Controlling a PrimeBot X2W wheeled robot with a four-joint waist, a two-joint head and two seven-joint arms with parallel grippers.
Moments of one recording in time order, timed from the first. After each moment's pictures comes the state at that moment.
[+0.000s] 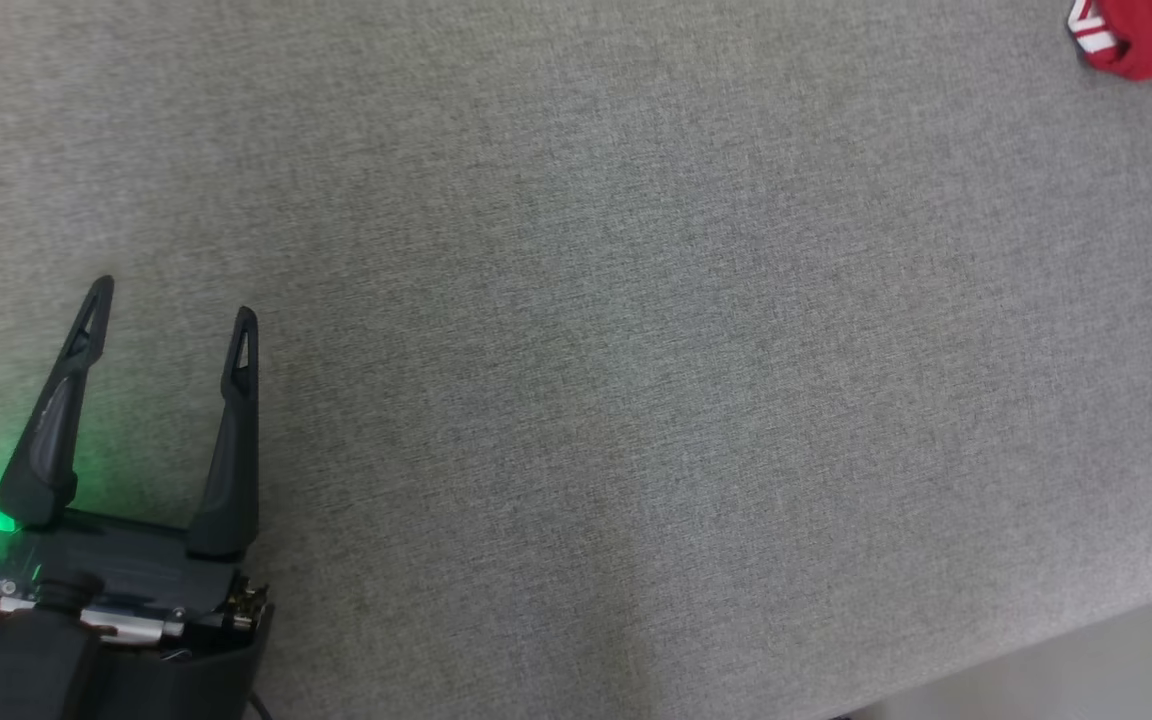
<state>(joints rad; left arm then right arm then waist) -0.19 0.24 -0.05 -0.33 0.00 -0.13 -0.22 -1.18 -0.81 0.20 0.90 0.27 0.13 -0.06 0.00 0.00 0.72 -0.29</state>
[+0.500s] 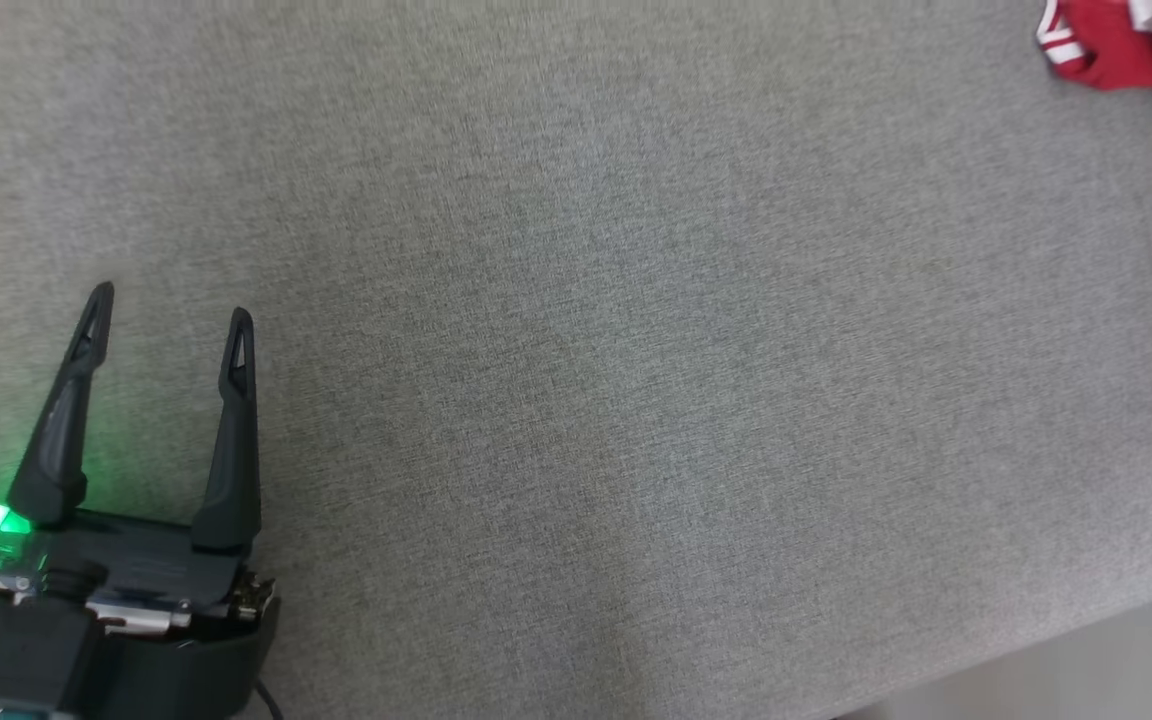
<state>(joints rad) -0.20 0.23 -0.05 -0.27 -0.03 -0.10 -0.23 -1.20 -0.77 0.11 0.93 0.15 0.13 -0.15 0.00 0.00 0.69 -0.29</state>
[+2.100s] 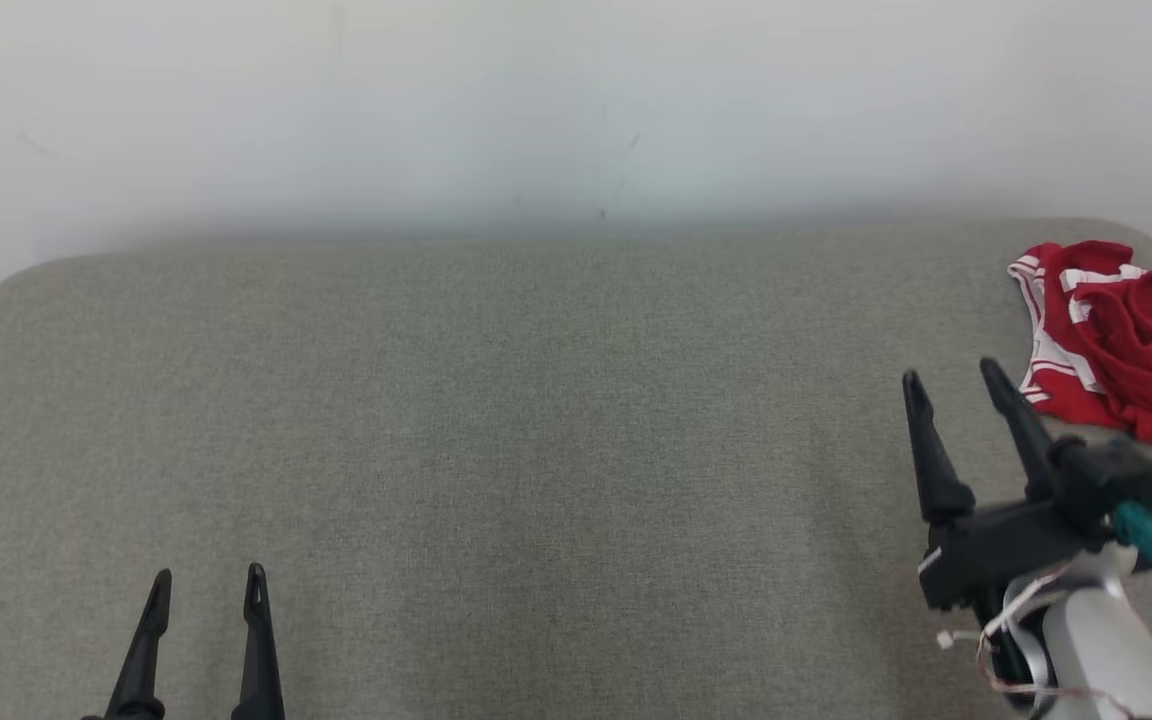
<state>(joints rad) 0.08 0.09 0.03 0.01 -0.12 -0.06 -0.26 -0.30 -0.29 0.05 0.31 0.22 0.13 -0.19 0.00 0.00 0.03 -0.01</state>
